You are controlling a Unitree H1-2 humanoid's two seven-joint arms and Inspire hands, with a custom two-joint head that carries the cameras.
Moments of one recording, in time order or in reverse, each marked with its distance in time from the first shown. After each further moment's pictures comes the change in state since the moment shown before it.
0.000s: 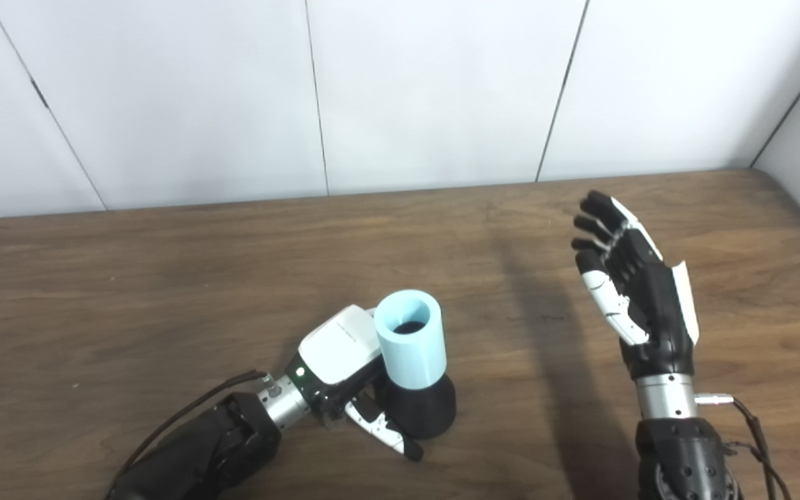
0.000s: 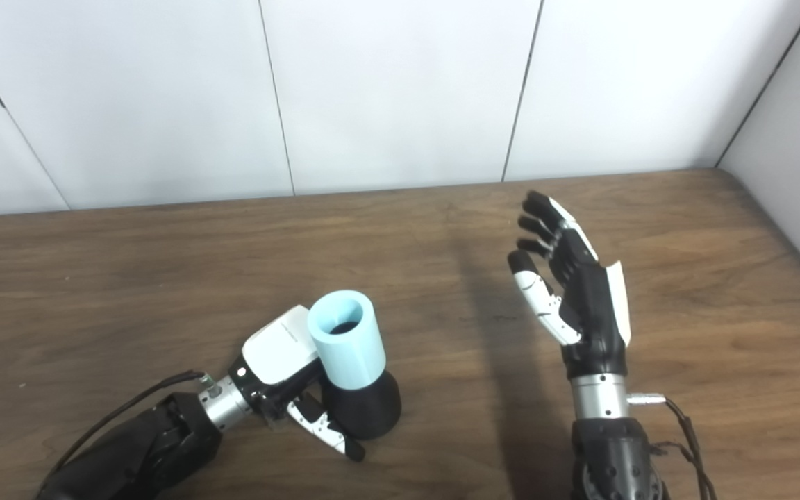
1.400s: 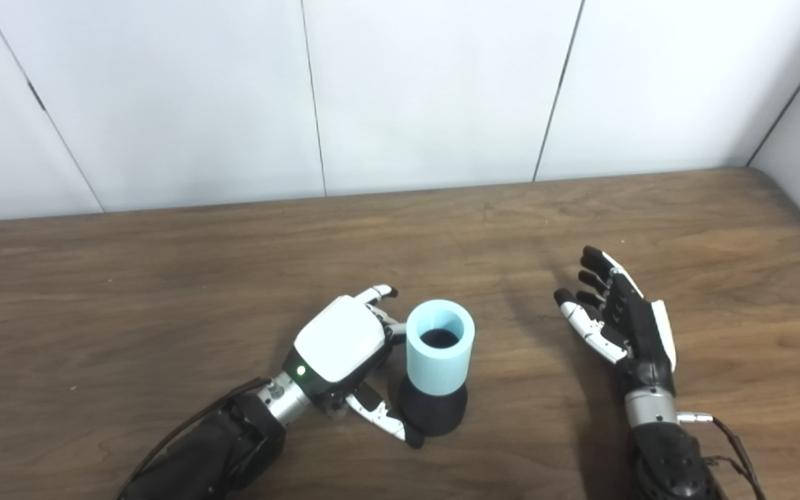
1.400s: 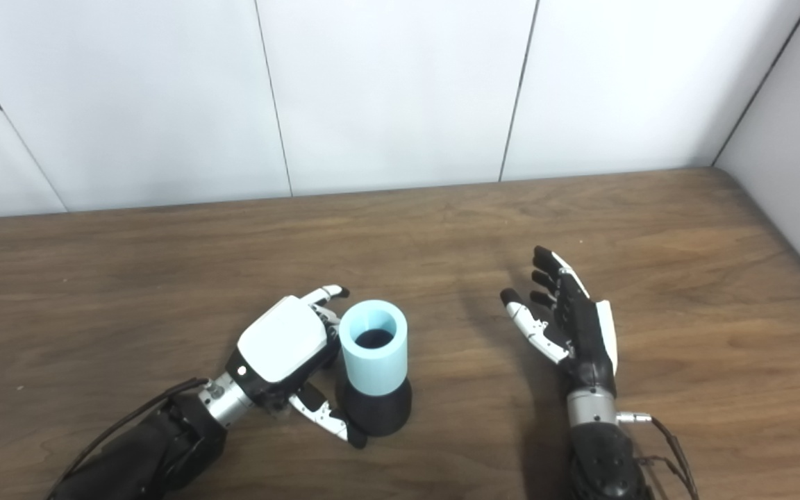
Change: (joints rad) left arm 0.051 -0.032 0.076 -0.049 0.215 0.182 0.058; right arm -0.018 0.042 -0.047 0.121 -0.082 0.154 -0.009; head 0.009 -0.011
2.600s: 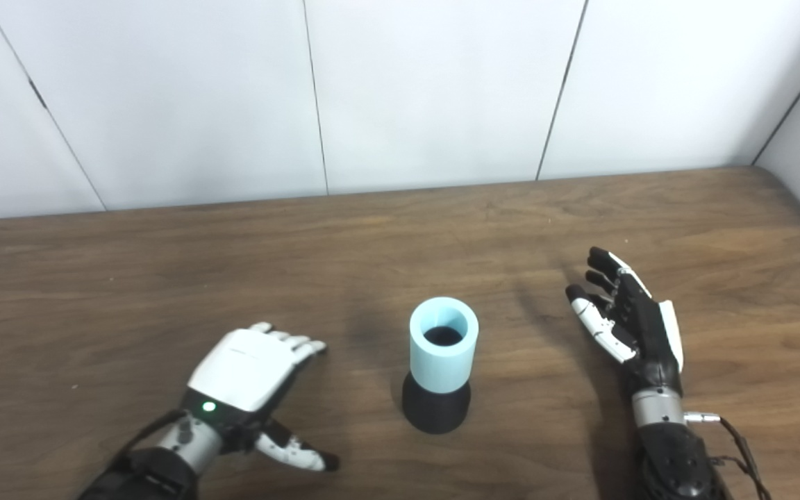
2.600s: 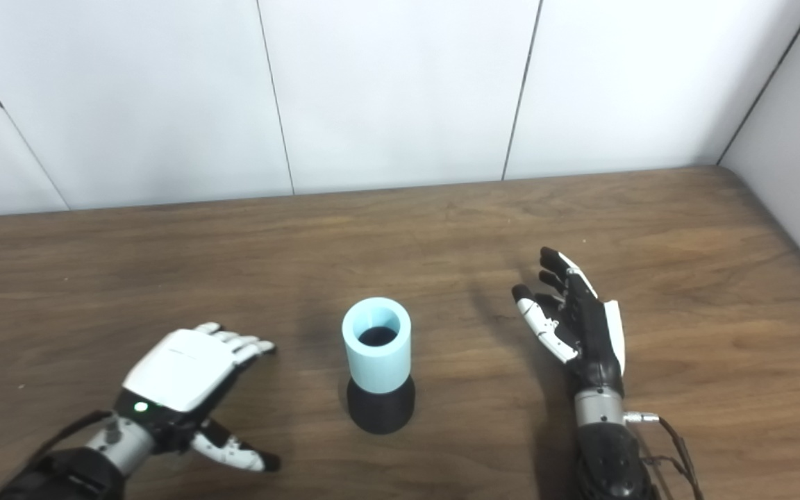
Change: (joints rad) left arm 0.349 0.128 0.406 -0.722 0.139 0.275 -0.945; right arm -0.034 -0.014 0.010 0.069 -0.022 -0.056 -0.003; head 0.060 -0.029
